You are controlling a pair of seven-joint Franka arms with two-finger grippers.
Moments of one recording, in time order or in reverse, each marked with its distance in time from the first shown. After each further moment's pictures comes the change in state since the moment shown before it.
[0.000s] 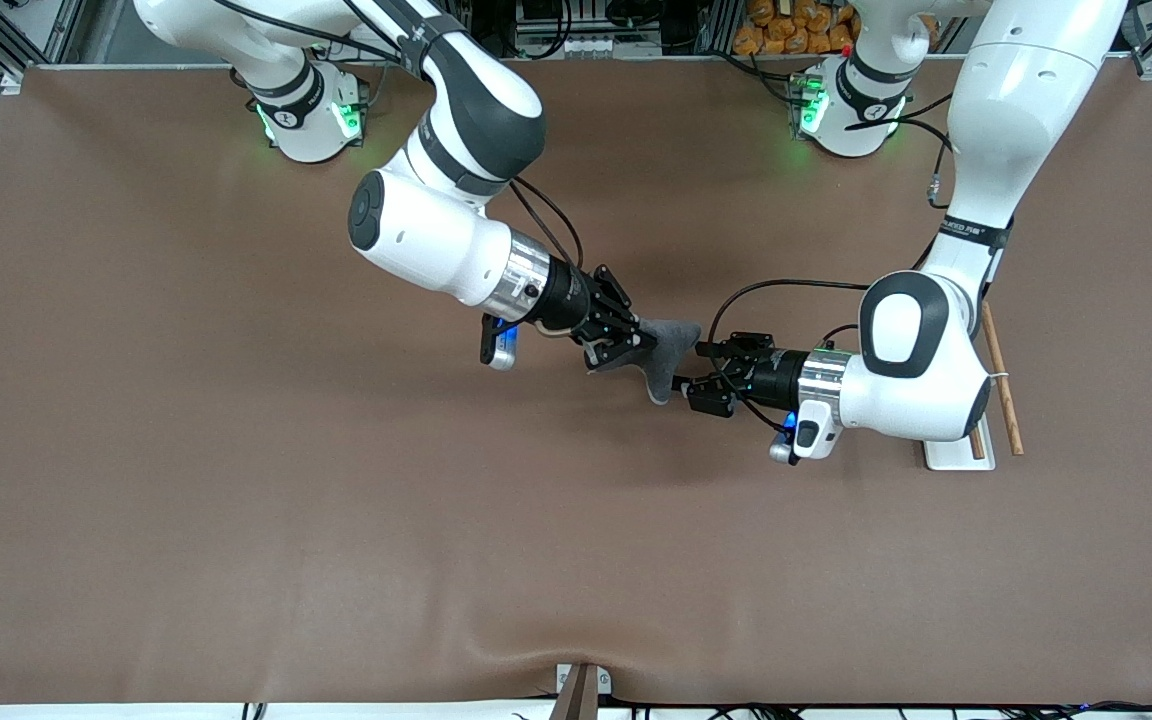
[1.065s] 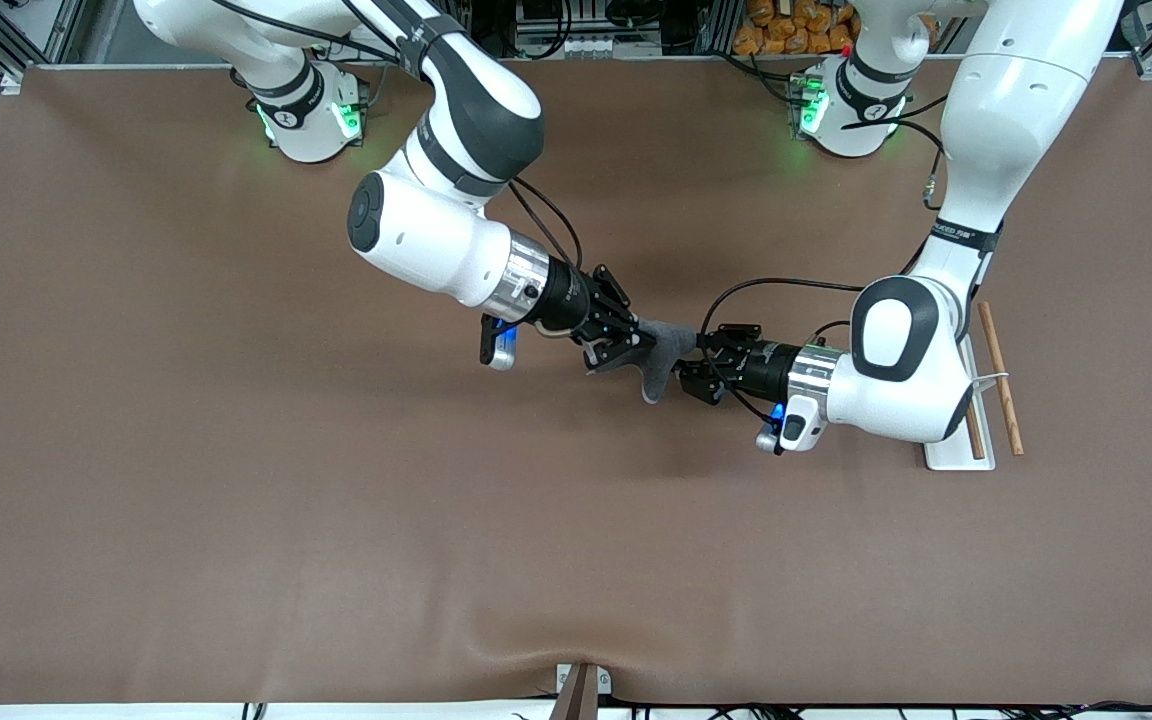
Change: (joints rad) left arm -0.002 0.014 -0.001 -0.012 -0.030 -0.050 0.007; right arm -0.001 0.000 0.000 0.000 -0.001 -0.024 0.000
